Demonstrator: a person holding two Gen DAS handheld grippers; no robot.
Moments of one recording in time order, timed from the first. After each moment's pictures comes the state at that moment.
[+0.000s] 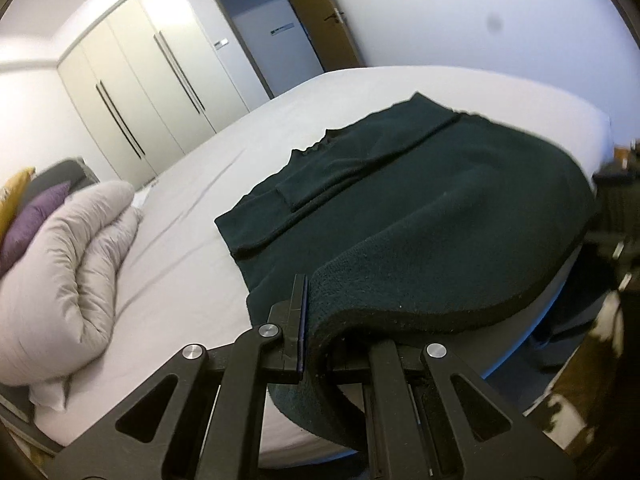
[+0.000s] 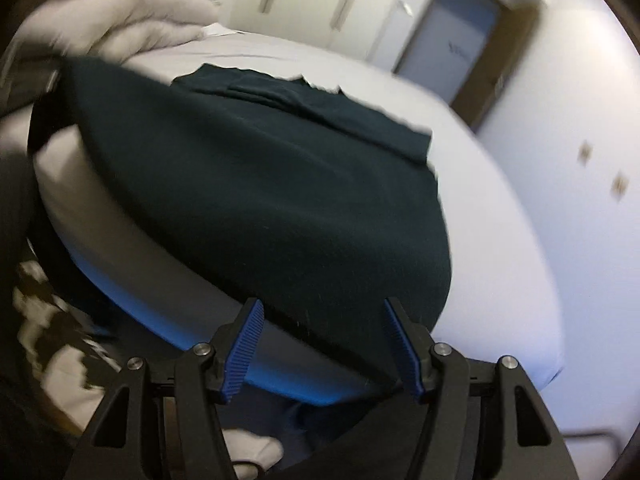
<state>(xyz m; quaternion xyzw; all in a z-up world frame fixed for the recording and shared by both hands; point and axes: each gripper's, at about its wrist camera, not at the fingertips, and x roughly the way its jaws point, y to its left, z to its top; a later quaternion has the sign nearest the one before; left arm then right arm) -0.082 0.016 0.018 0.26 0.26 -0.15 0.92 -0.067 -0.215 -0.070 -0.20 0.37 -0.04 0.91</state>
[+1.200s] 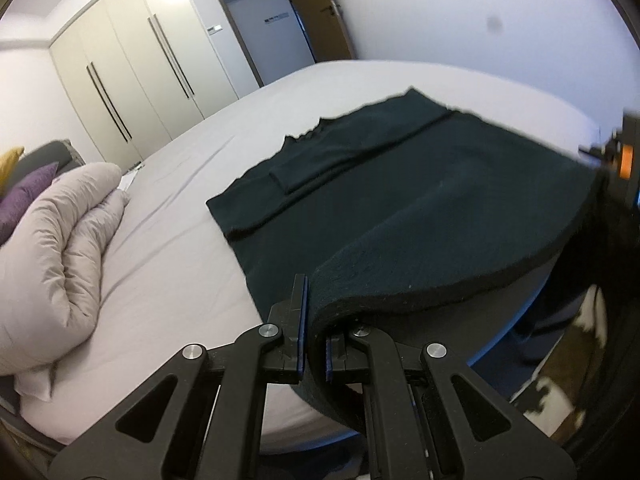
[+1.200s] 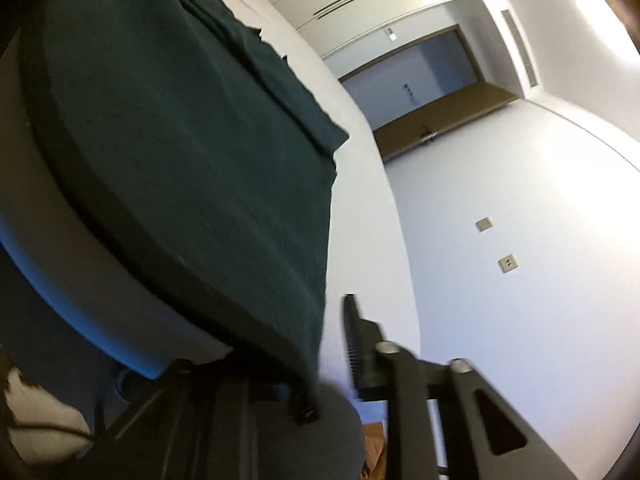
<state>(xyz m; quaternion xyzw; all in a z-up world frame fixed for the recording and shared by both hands) -0.092 0.031 0.018 0.26 0.30 -0.16 0.90 -0.066 -0.239 -0.094 -0.41 0.35 -0.20 0.82</state>
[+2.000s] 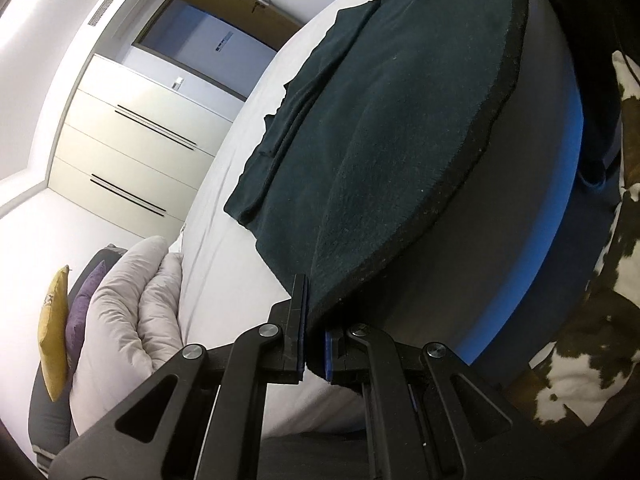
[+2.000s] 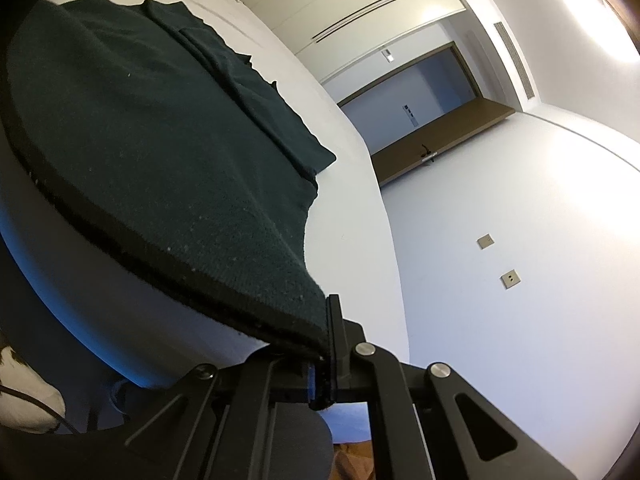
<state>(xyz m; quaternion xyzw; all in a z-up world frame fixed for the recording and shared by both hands) -0.148 0.028 -0.109 0.51 0.23 -0.11 0.82 -0.073 -0.267 -0.071 -0.41 0.31 -0.17 0.84</state>
